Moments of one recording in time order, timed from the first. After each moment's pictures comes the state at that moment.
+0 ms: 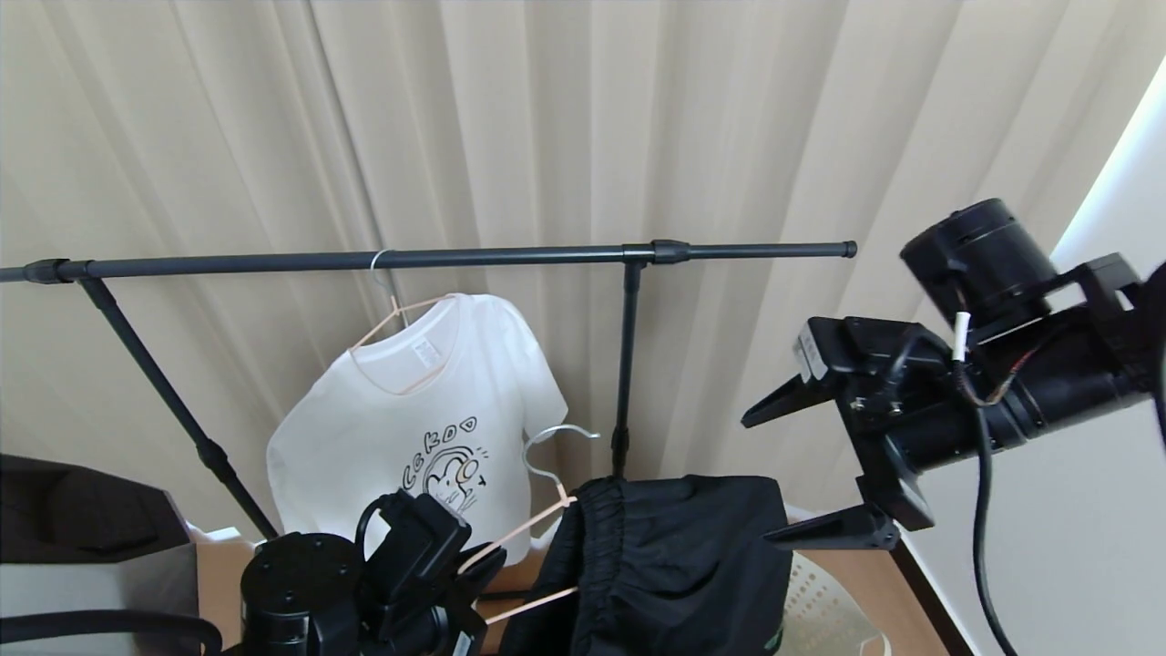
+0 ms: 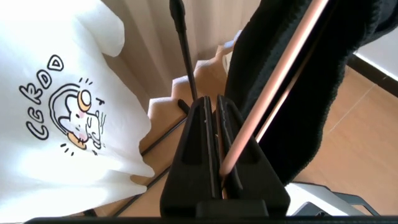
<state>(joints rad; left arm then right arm) -0.66 2.02 -0.08 -1.57 0.05 0.14 0.43 1.70 -1.28 0.57 0.55 -0.87</state>
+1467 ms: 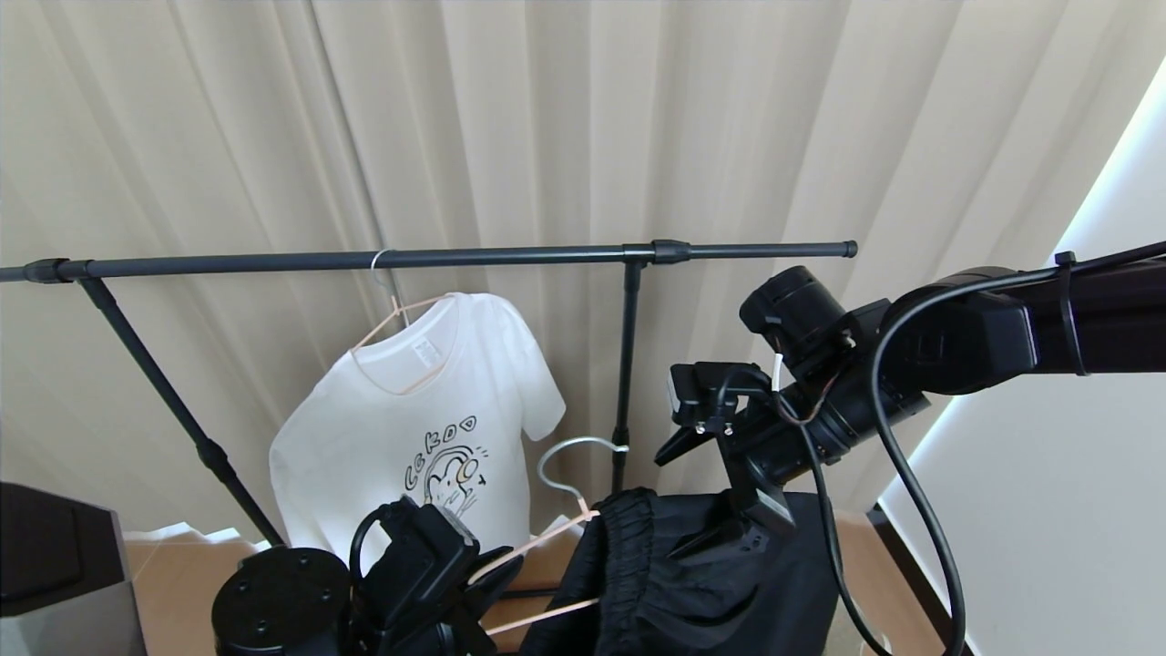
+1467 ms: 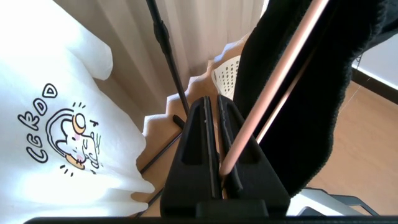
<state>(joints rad) -0.73 1.95 -0.07 -1.57 0.06 0.16 0.52 1.98 -1.43 0.56 0.57 -0.83</state>
